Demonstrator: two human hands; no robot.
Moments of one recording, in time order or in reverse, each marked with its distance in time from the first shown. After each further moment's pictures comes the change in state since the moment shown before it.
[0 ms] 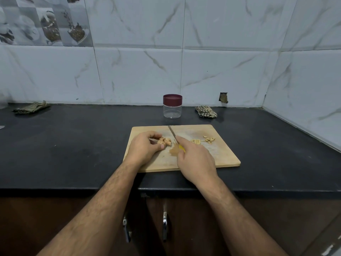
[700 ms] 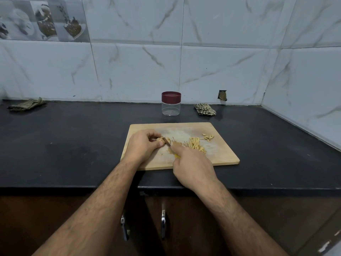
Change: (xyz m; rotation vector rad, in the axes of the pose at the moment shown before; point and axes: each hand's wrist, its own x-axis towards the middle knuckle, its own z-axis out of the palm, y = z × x) left_hand 0.004 -0.004 0.004 0.002 0.008 -0.011; right_hand -0.014 -0.008 -0.005 -0.096 -0.175 -0.011
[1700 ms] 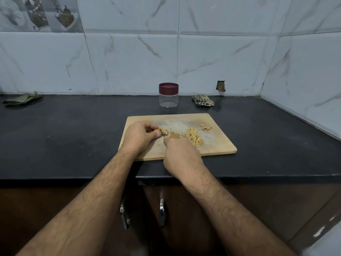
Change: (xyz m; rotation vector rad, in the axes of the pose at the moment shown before) left_hand 0.001 0.000 0.002 0.029 0.013 0.008; right_hand 0.004 -0.019 0.006 -0.097 -0.046 -0.009
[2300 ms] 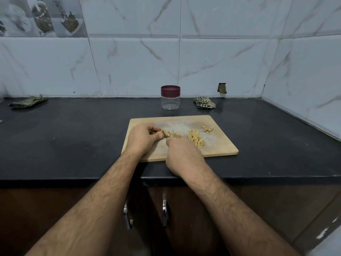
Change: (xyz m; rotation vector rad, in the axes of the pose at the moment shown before) left_hand -0.004 0.003 -0.001 0.029 0.018 0.005; right_hand 0.001 -0.005 -0.007 0.003 -0.030 0.025
